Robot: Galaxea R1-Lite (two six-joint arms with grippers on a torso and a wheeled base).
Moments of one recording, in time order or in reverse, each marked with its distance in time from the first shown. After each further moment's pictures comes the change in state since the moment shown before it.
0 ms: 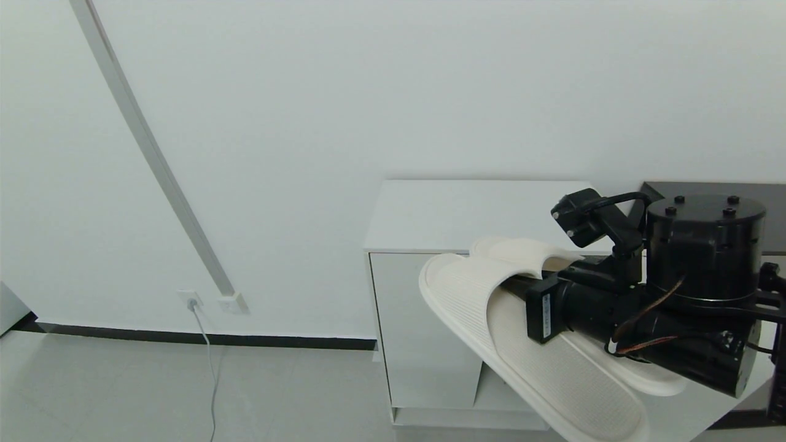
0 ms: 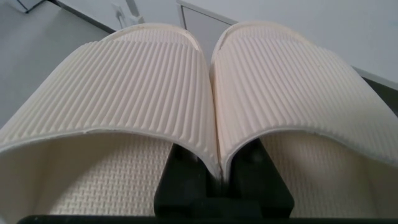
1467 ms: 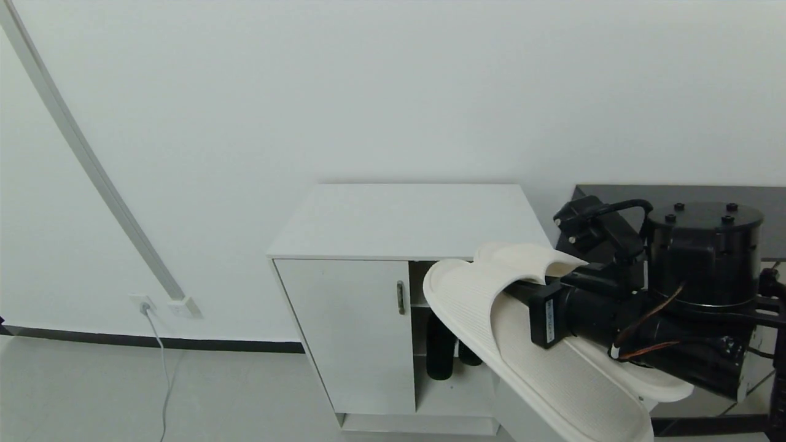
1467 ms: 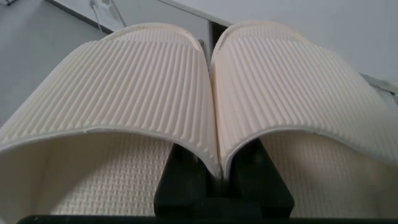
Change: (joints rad) left arm 0.001 0.000 0.000 0.000 -0.001 0.002; right arm 0.006 0.000 0.023 -0.003 -0.001 0.000
